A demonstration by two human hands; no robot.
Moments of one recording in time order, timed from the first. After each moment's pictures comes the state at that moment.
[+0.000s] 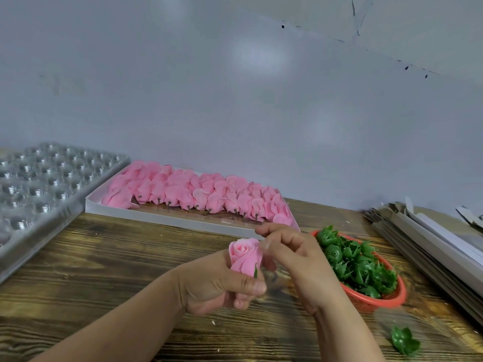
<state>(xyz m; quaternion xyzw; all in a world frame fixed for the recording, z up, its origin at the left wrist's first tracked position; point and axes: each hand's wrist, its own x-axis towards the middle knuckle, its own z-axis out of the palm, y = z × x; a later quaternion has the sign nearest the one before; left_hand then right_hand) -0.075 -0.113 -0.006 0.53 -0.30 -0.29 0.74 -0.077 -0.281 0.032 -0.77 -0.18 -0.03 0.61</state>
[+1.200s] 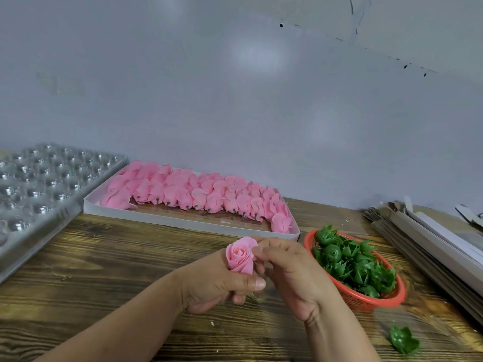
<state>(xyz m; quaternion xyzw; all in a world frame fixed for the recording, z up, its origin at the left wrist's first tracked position) -0.076 -0.116 -0.006 0.61 -0.23 -0.23 0.72 -0.078 -0.270 0.026 -0.65 -0.14 0.15 0.73</state>
